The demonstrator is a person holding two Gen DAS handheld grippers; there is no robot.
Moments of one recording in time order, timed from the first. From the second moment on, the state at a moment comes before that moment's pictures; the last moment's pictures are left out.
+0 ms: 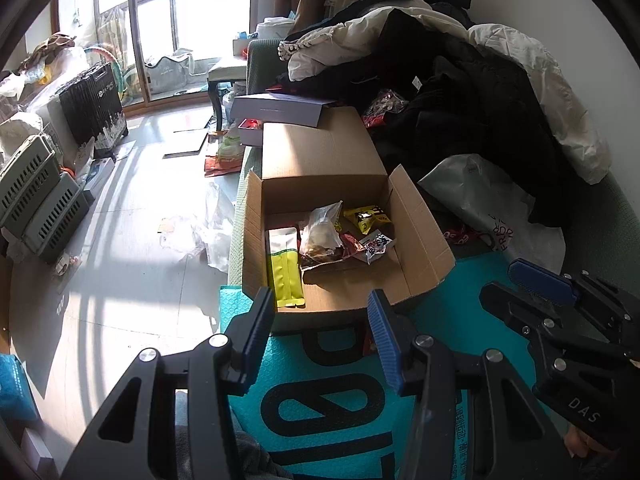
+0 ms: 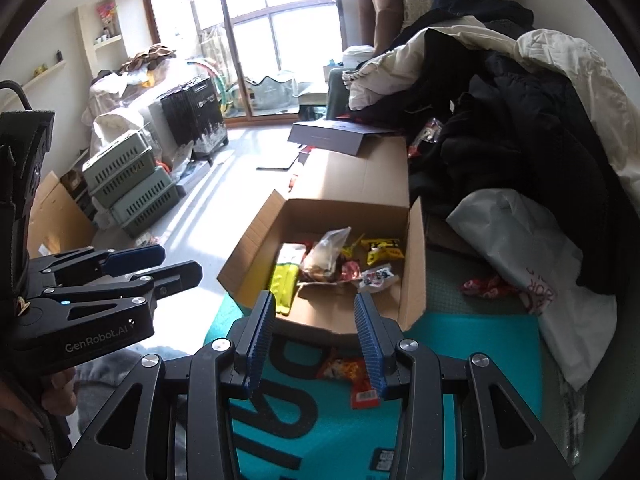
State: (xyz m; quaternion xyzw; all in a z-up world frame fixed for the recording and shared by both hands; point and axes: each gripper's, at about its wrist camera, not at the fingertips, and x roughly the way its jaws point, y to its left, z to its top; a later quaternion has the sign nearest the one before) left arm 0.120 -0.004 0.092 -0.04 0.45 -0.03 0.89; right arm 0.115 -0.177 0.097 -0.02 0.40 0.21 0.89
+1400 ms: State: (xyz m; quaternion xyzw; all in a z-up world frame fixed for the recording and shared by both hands) left arm 0.107 -0.027 -0.065 -0.07 0.58 -0.05 0.81; right arm 0.117 -0.213 -0.092 0.02 0.56 0.15 0.81
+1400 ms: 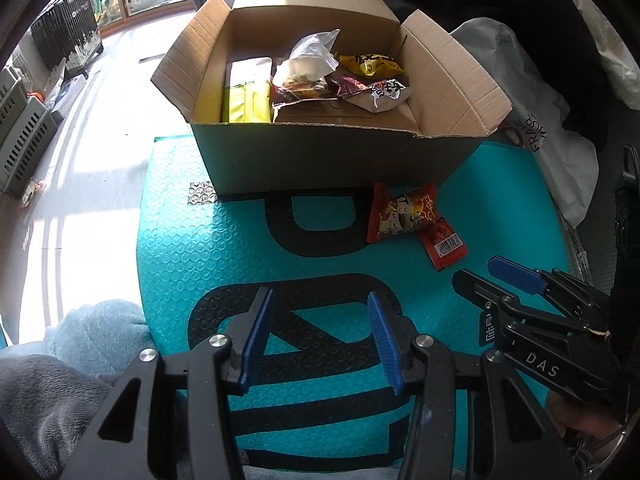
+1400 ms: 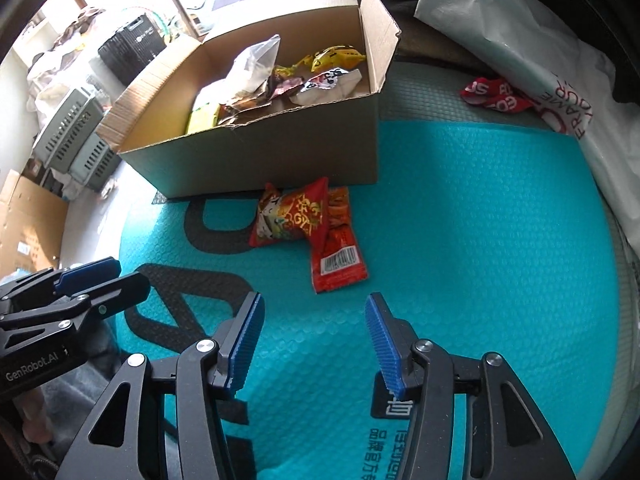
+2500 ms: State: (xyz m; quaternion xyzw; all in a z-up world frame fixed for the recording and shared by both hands) left arm 0.155 -0.068 -0.082 -0.08 0.58 -0.11 0.80; right arm 0.135 -0.243 -0.122 -0.10 0.55 0.13 0.82
